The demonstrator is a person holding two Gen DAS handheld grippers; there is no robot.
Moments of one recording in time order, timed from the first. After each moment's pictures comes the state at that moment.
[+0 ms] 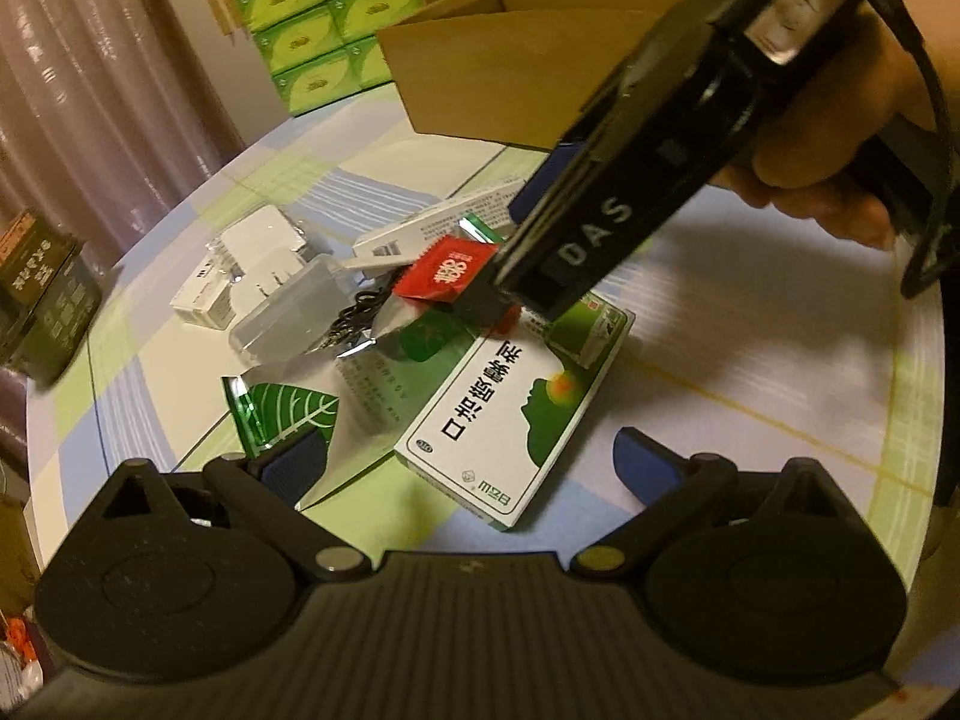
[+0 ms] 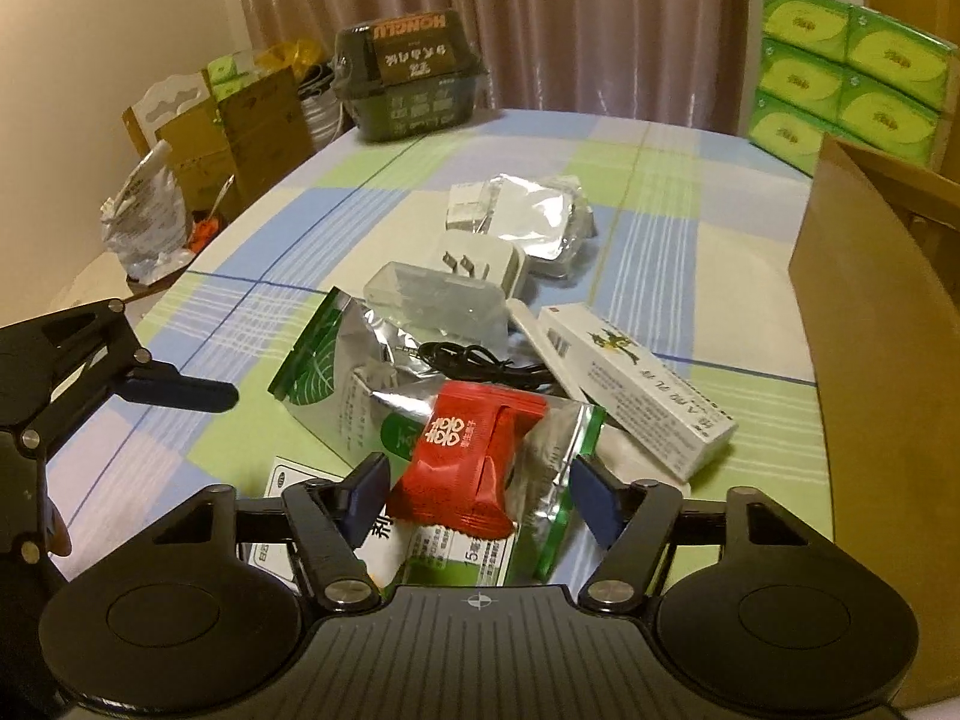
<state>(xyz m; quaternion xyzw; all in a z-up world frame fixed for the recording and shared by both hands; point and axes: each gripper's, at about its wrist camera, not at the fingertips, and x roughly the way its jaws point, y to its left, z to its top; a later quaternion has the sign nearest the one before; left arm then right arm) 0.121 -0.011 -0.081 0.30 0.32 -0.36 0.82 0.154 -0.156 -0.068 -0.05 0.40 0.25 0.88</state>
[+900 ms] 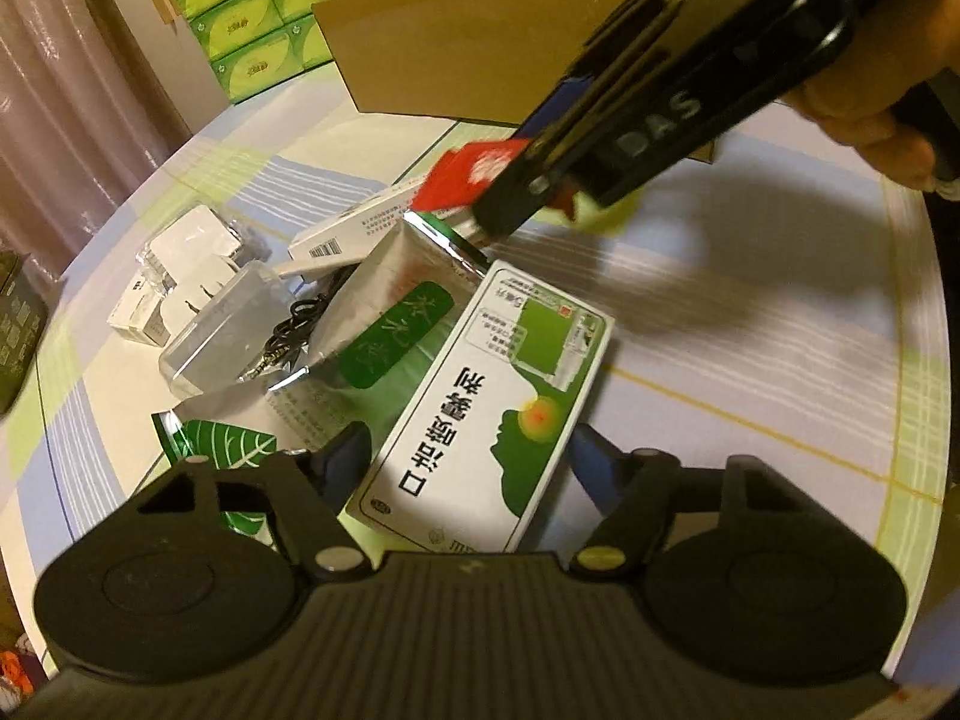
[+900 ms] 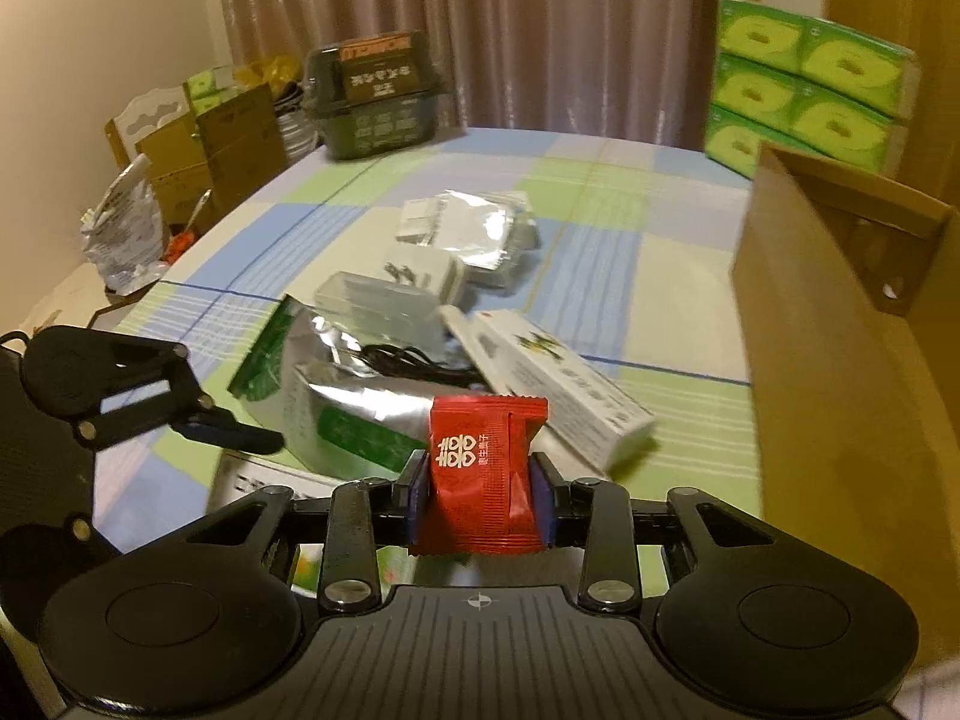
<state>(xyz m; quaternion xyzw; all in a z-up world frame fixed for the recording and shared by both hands) 0.139 -0.041 -0.096 0.32 0.35 -0.39 0.79 0.143 -0.194 -0.059 -0.05 0.38 0.23 0.89</state>
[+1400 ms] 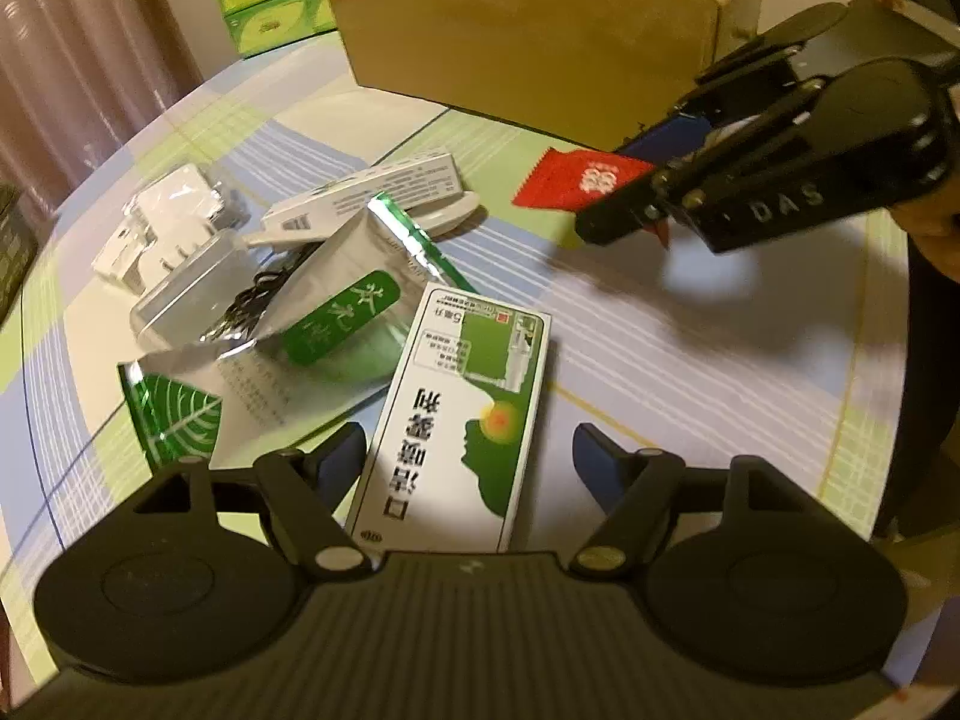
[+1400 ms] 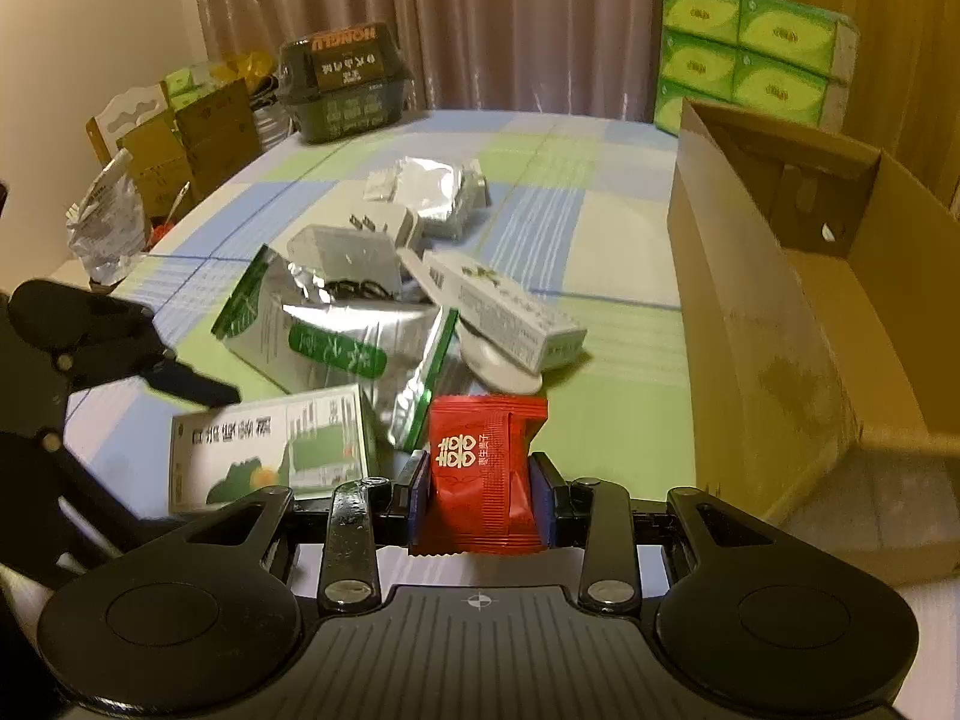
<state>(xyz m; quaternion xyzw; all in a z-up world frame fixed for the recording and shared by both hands) 0.123 -0.058 -0.086 0.28 0.40 -0.37 0.79 0.101 -0.233 -0.065 -0.05 0.39 0.21 0.89</state>
